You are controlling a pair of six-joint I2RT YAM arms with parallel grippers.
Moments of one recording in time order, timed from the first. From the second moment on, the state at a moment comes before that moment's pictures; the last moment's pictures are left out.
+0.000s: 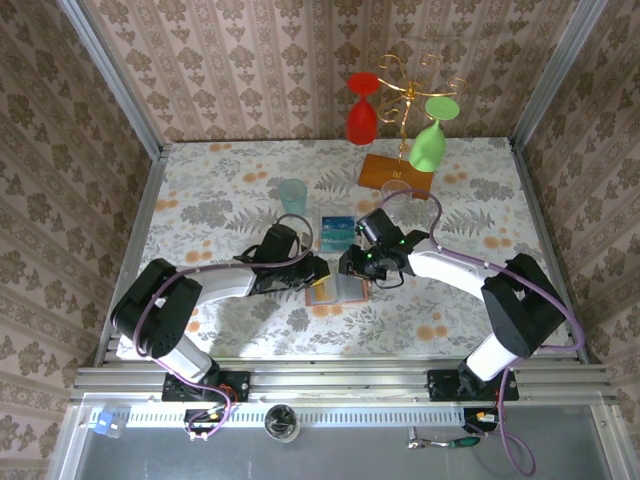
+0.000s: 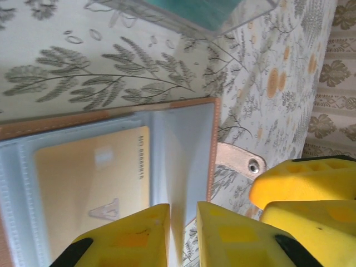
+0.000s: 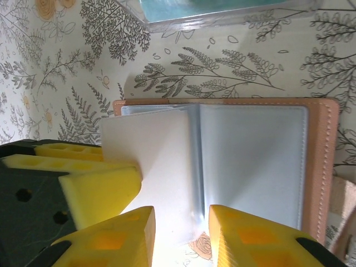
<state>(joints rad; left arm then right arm) -0.68 1.58 0.69 0.12 0.52 -1.01 0.61 1.58 0.95 -0.38 -0.30 0.79</state>
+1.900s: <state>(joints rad) -0.68 1.63 0.79 0.08 0.52 -1.02 0.52 1.54 0.88 -0.38 -0.36 0.77</state>
